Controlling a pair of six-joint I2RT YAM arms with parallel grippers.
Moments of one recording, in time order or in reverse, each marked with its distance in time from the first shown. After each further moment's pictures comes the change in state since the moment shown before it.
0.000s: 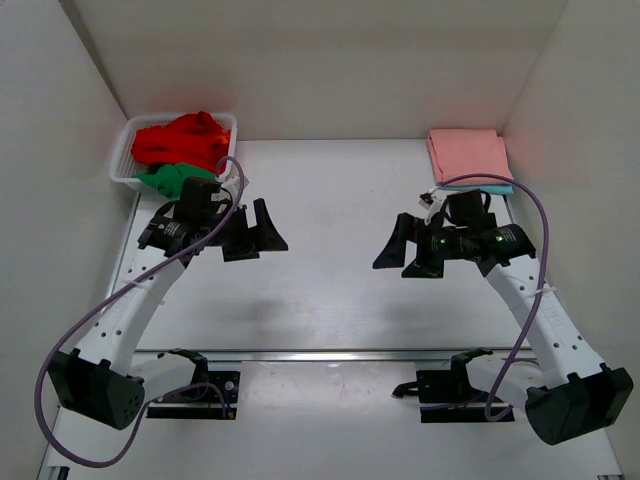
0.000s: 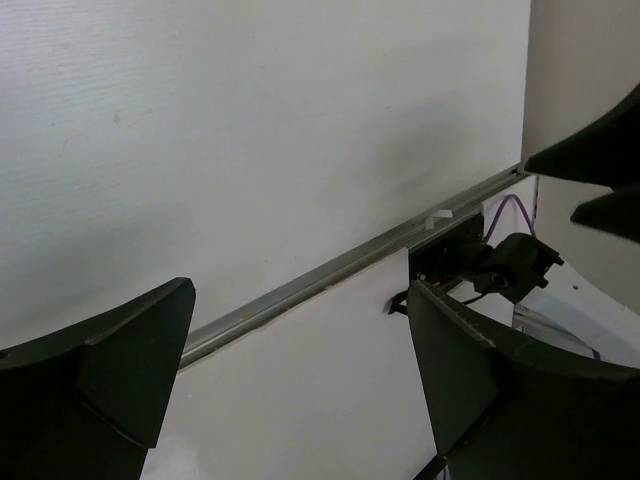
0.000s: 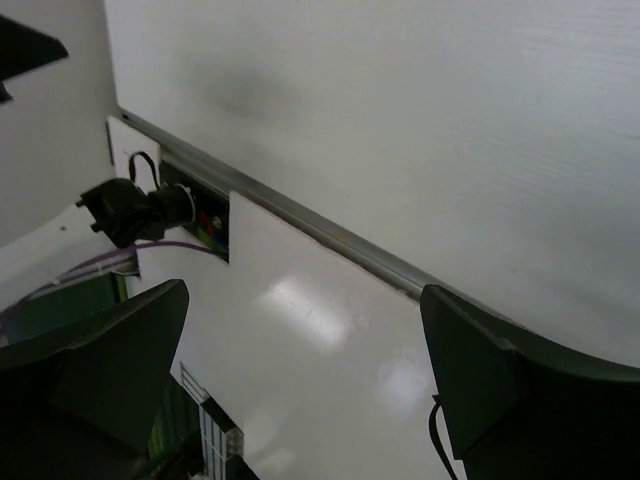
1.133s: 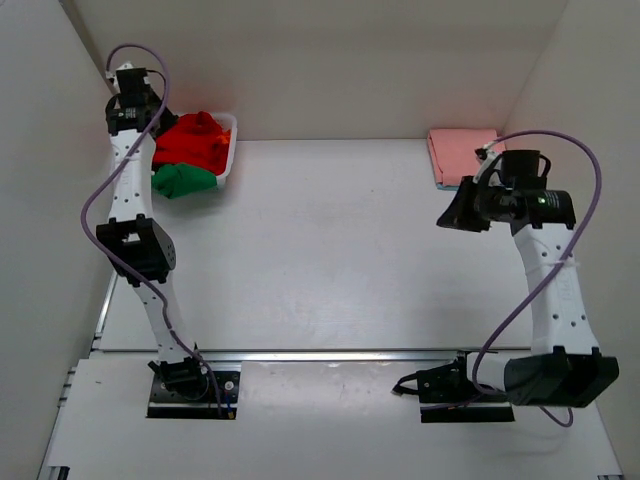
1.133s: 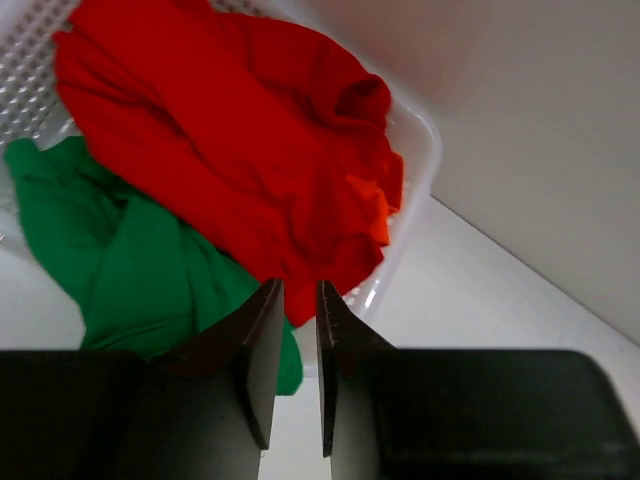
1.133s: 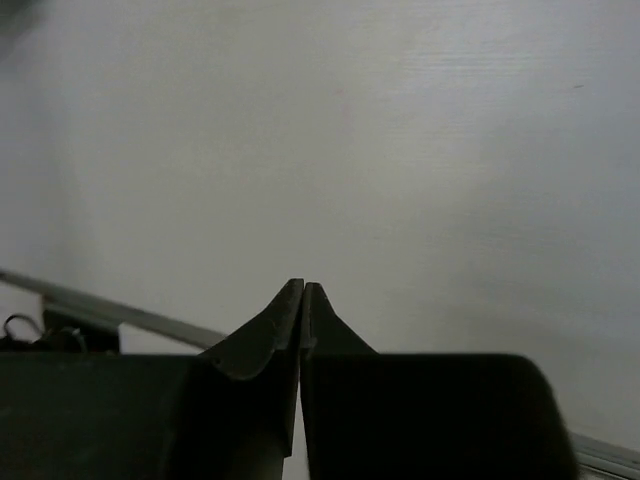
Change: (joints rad) left arm 0.453 0.964 1.155 0.075 -0.551 0.049; right arm -0.343 0.124 0.312 -0.097 0.198 -0.285
